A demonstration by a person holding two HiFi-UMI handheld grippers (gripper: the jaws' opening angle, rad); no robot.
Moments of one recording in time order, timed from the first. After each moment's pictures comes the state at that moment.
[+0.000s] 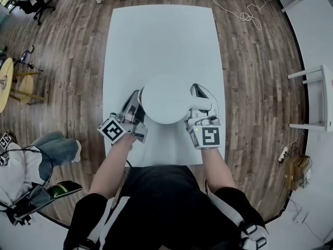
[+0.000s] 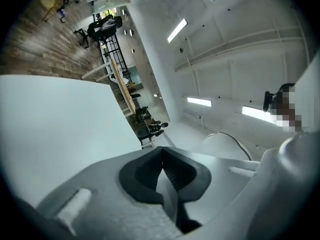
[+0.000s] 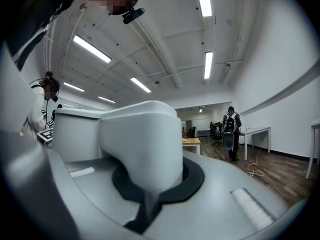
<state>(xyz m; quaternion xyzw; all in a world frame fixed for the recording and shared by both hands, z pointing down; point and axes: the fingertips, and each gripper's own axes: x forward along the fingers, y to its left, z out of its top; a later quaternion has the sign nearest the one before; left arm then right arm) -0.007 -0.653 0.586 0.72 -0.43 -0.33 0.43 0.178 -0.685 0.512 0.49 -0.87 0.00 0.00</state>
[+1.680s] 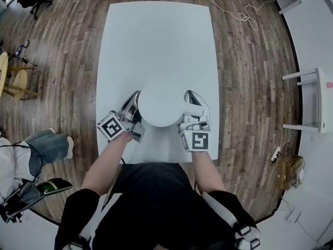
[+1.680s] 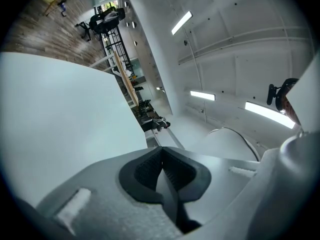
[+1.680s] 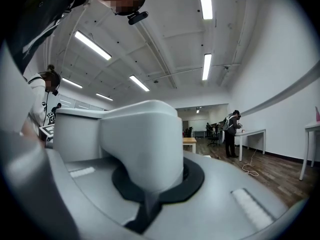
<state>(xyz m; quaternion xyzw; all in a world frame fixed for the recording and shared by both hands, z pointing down) 0.017 -0.641 0.622 0.72 -0.42 -0.30 0.47 0.189 -0.659 0.545 0.51 -0.86 -0.01 0.02</state>
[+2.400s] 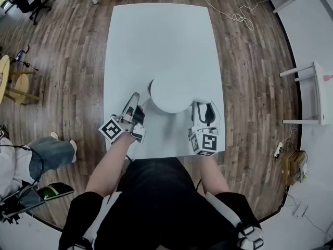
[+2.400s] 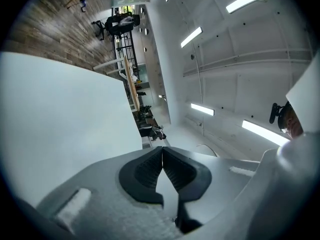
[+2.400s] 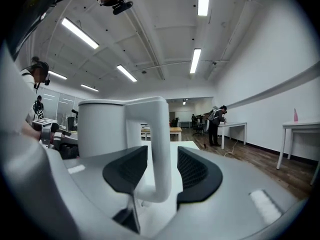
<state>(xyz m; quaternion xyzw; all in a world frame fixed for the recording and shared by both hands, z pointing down) -0.023 -0.607 0.612 0.68 -0.40 -0.39 0.48 0.225 -0.611 0.581 0.58 -0.81 0.04 0.06</state>
